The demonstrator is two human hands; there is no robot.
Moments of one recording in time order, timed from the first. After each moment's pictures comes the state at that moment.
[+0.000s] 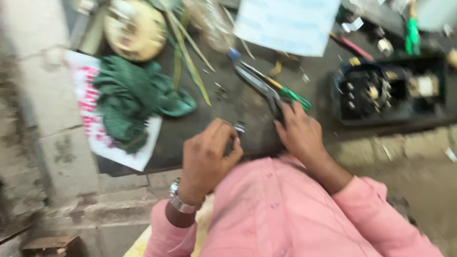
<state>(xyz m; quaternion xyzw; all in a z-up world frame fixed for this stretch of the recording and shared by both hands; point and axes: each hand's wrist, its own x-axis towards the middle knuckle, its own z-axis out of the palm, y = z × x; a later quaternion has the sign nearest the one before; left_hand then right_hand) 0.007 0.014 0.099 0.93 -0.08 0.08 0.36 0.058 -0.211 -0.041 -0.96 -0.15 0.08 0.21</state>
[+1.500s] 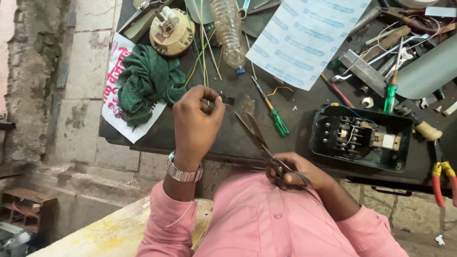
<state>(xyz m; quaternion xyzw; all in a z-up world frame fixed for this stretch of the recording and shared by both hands) 0.040 -0.042 0.126 0.88 0.18 0.23 0.37 0.084 -0.314 -0.027 -0.38 -0.23 0.60 0.67</state>
